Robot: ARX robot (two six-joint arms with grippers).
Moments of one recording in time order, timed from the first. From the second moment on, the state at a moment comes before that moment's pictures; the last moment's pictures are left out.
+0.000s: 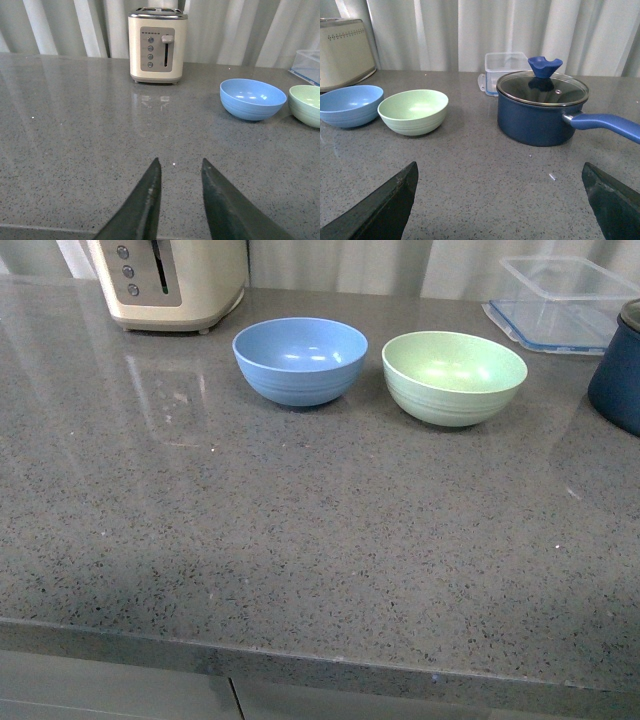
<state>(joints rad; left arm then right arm) 0.00 0.00 0.02 0.00 0.00 -0.01 0.00 0.00 0.01 0.00 0.00 0.00</state>
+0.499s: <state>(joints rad) 0.00 0.00 0.02 0.00 0.00 -0.01 0.13 0.97 0.72 -0.36 0.10 0.13</state>
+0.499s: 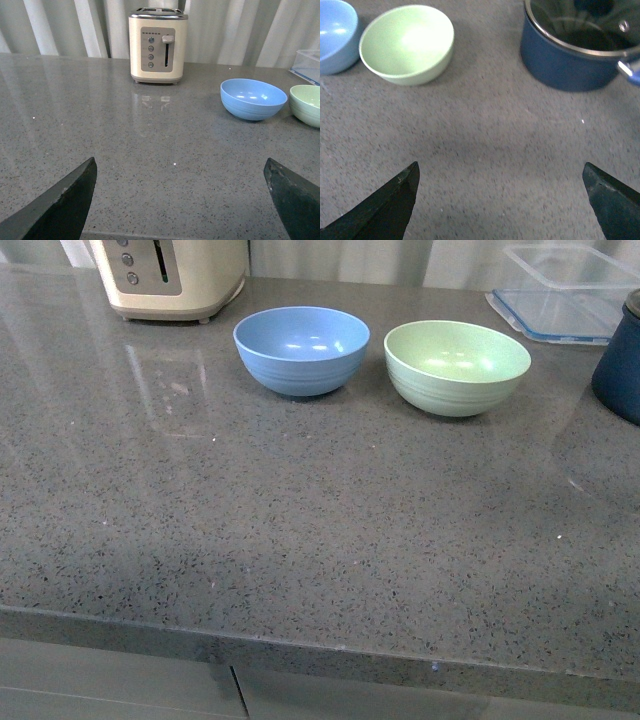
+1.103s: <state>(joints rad) 0.00 0.00 0.02 0.00 0.00 -0.01 0.32 1.46 1.07 -0.30 0.11 0.11</state>
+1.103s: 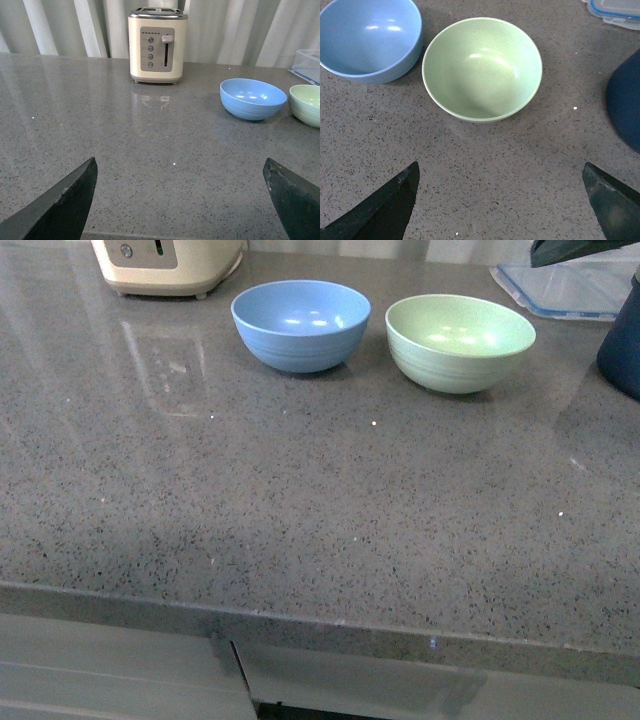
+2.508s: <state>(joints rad) 0.00 0.00 0.02 0.00 0.00 -0.01 0.18 2.02 1.45 -0.27 0.03 0.06</state>
